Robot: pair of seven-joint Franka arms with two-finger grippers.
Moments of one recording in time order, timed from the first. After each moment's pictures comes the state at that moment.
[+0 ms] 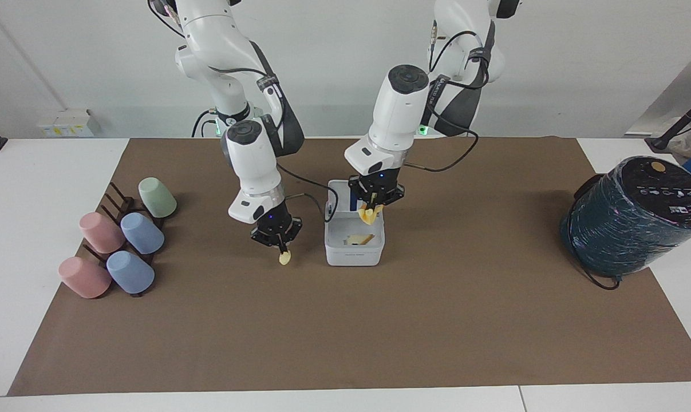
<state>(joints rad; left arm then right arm) -0.59 0.26 -0.06 -1.68 -0.05 2.12 -0.35 0.27 0.24 0.07 -2.02 0.00 2.54 0.12</state>
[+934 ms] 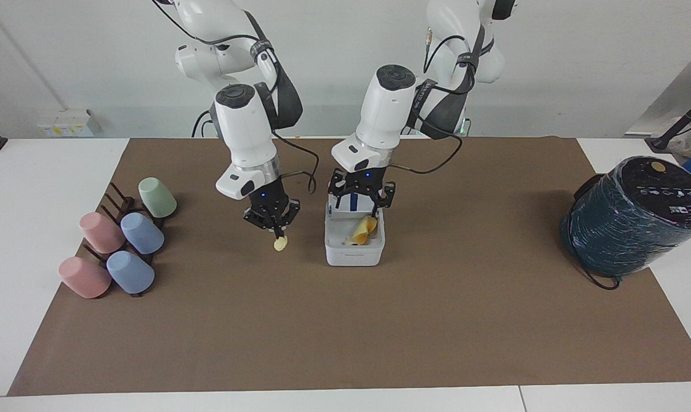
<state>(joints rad) -0.60 0.26 -0.04 -1.65 -0.06 2.15 -0.36 0.27 0.17 0.08 -1.93 0.00 2.39 0.26</state>
